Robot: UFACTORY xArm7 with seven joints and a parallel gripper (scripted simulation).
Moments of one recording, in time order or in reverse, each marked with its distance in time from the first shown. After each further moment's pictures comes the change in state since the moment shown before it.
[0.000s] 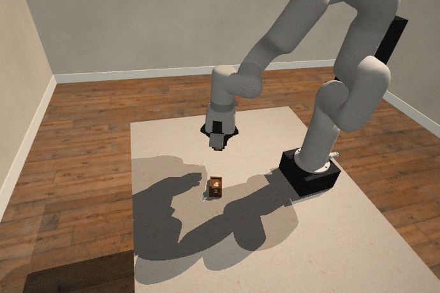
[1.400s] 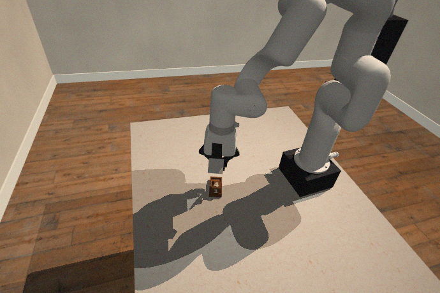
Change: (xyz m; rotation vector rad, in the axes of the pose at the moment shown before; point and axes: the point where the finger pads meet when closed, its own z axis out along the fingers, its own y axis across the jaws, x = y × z) arm 0.086 -0.001 0.021 0.000 -0.004 0.000
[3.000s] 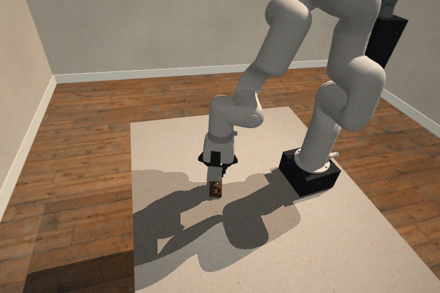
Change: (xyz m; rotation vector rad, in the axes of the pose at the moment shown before) arm 0.000 0.002 0.033 -0.001 0.001 0.000
